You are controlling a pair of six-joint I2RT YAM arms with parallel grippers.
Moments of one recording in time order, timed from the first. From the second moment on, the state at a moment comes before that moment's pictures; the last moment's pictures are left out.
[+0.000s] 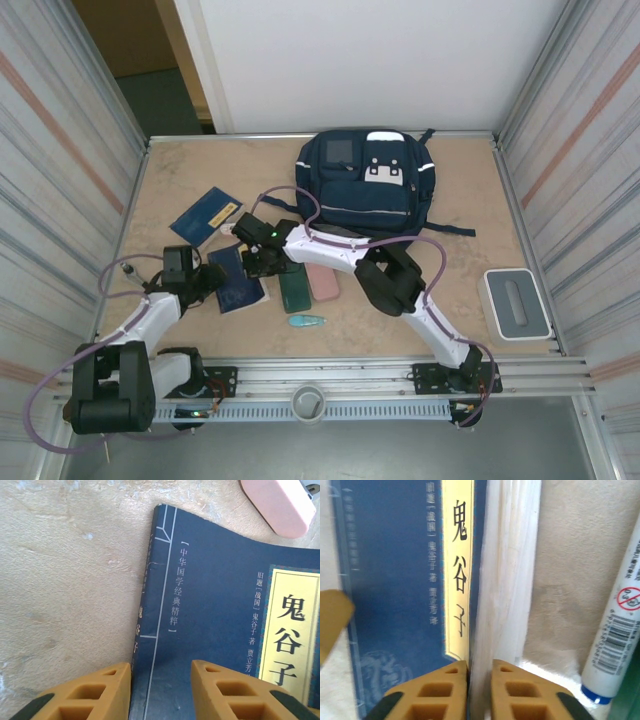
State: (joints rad) left arm 0.02 1.08 0.35 -0.21 0.17 -0.62; right arm 1.04 2.32 1.90 -0.68 -0.10 0.75
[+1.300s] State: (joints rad) left arm -0.25 1.04 0.63 0.24 0.79 -0.90; right arm 0.60 1.51 1.17 -0.17 -0.58 0.73
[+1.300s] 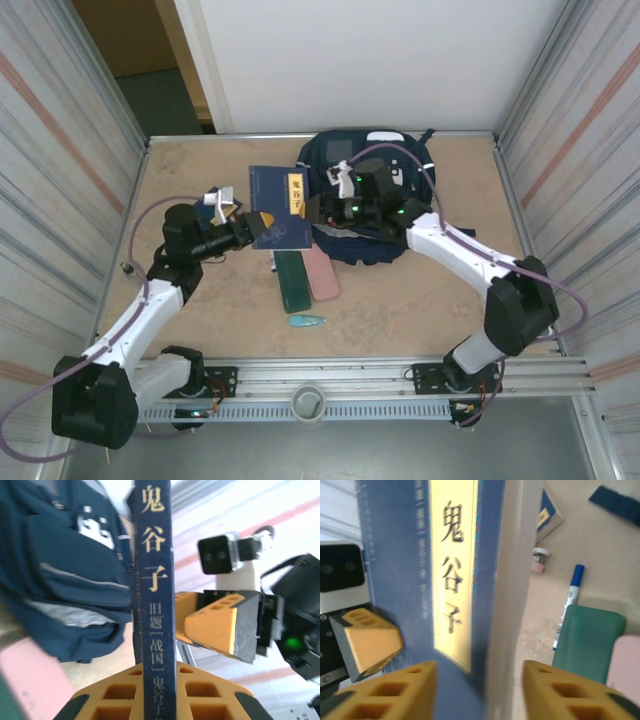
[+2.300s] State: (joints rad) left arm -0.50 1.58 1.14 0.06 0.59 -0.26; right arm 0.03 1.12 0.98 -0.26 -0.64 0.80
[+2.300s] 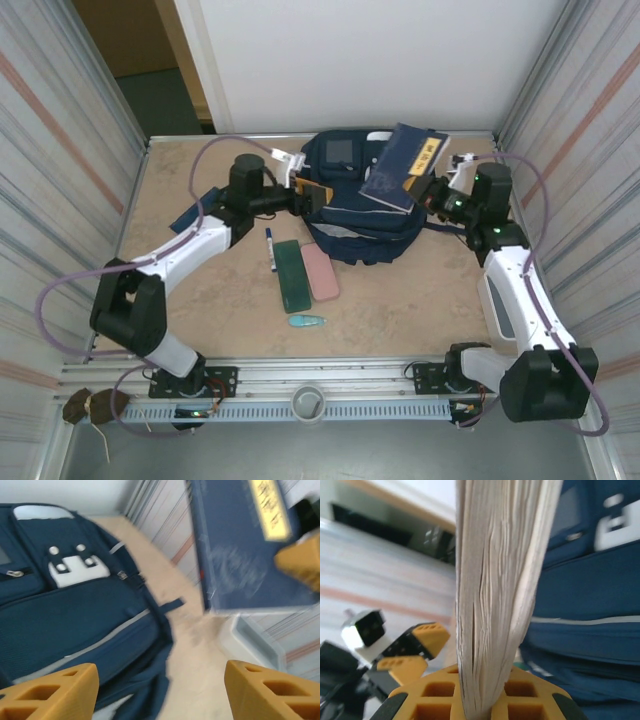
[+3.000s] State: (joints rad) left arm -0.65 2.20 1.77 -0.61 0.27 0.69; right arm 0.00 1.10 1.00 -0.55 -0.46 0.59
